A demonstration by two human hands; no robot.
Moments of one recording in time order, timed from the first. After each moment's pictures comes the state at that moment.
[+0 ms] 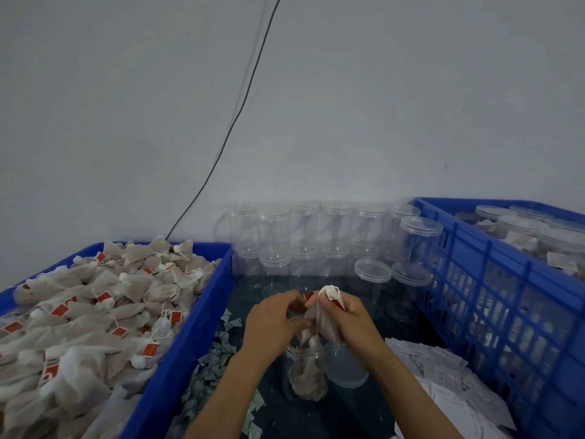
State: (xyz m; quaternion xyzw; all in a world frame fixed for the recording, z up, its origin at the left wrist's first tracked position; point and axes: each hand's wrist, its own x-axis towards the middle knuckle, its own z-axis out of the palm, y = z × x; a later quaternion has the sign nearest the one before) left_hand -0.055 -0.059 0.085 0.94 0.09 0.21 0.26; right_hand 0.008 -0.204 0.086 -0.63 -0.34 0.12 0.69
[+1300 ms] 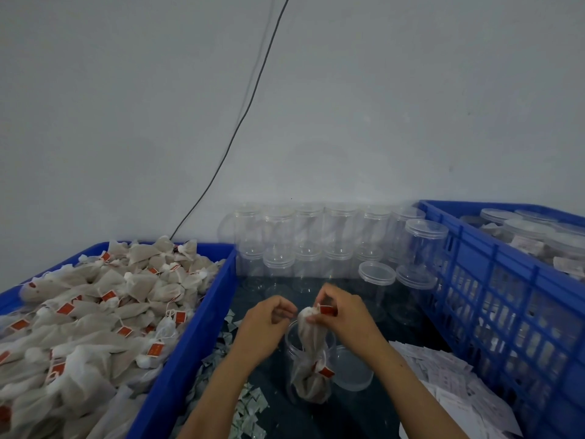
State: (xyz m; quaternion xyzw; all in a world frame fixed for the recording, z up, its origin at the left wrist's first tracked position) left_hand -0.072 -0.040 0.083 0.87 0.10 0.20 0.44; right_hand 0.022 -0.195 0.091 -0.82 -0.37 -0.01 0.44
